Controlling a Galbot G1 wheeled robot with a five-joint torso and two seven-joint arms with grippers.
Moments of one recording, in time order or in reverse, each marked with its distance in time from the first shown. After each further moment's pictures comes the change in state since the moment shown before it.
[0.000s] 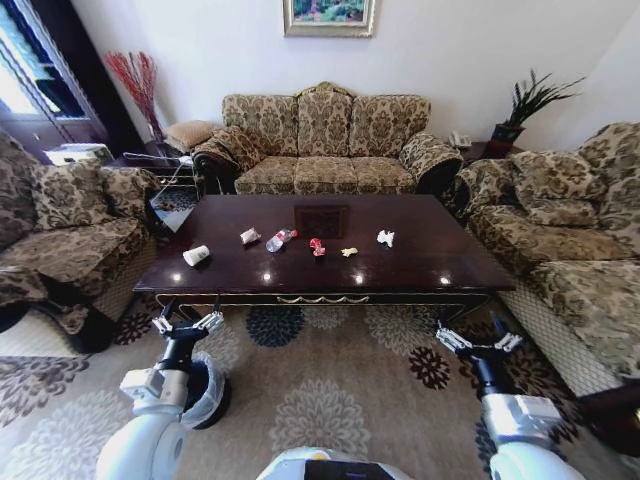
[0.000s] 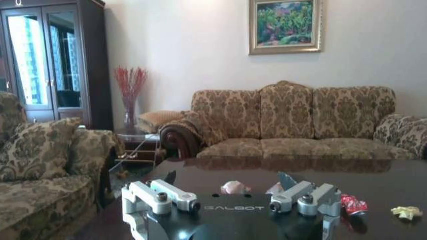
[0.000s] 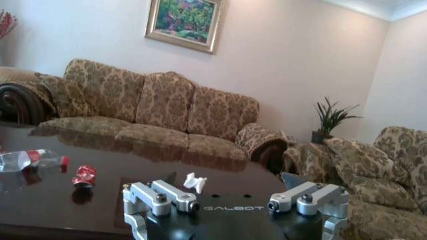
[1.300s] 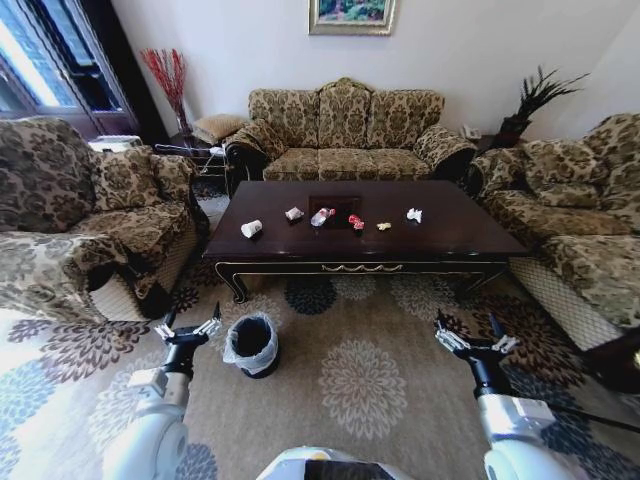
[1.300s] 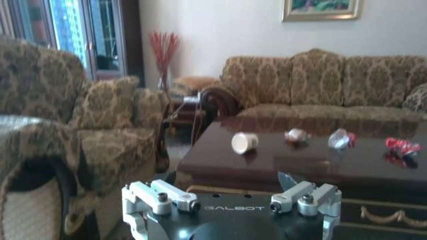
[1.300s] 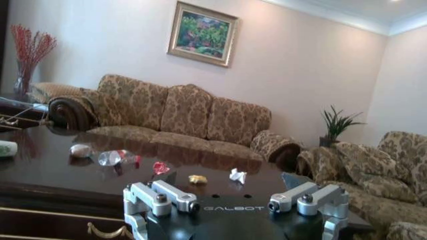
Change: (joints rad) left arm -0.023 -0.001 0.000 0.143 -0.028 0.031 -0.013; right arm 0.011 0.010 0.003 -0.087 0.007 0.112 -0.029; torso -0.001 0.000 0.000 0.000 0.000
